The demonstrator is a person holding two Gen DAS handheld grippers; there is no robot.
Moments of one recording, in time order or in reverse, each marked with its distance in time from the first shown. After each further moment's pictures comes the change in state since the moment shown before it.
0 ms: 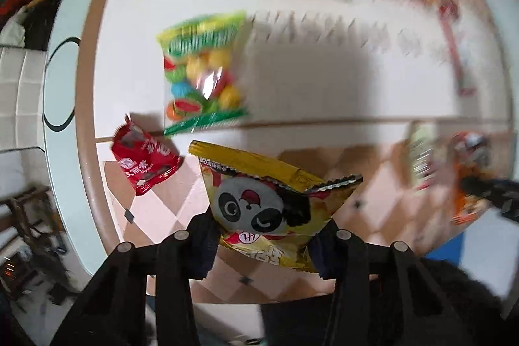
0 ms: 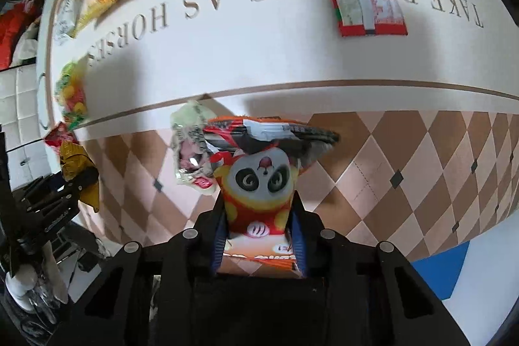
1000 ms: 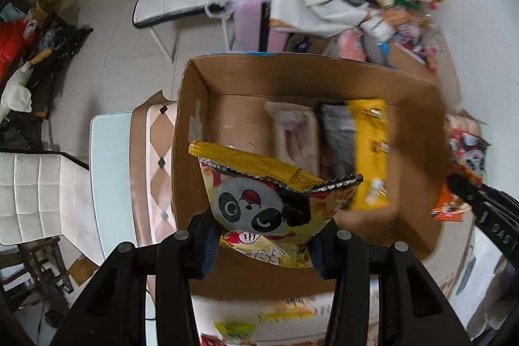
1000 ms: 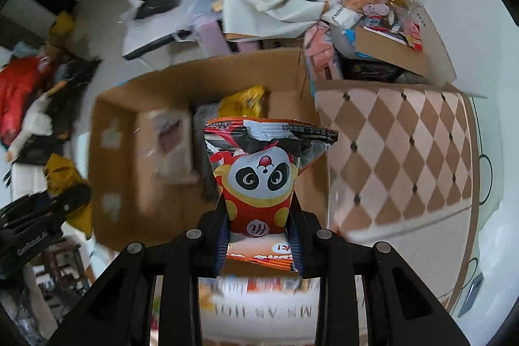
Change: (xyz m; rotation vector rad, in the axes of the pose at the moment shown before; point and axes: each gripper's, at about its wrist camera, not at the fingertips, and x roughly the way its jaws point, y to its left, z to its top) left arm -0.136 0.019 0.387 -0.034 -0.148 0.018; right arm -0.227 0.107 0.348 -0.018 -0.374 -0.114
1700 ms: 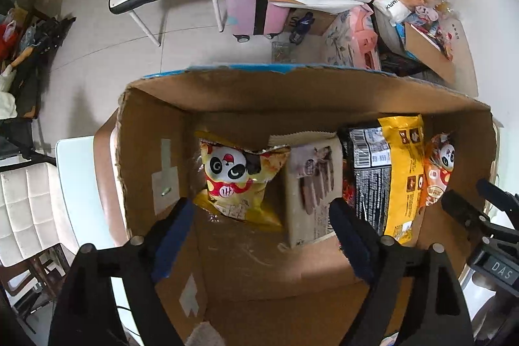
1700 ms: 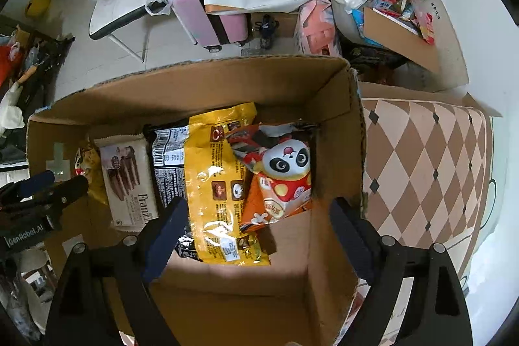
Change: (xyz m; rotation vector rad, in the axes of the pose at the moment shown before) left arm 0.065 -0.003 0.050 0.034 0.116 -0.017; right arm 0.100 0.017 0.058 -0.037 0.133 -0.062
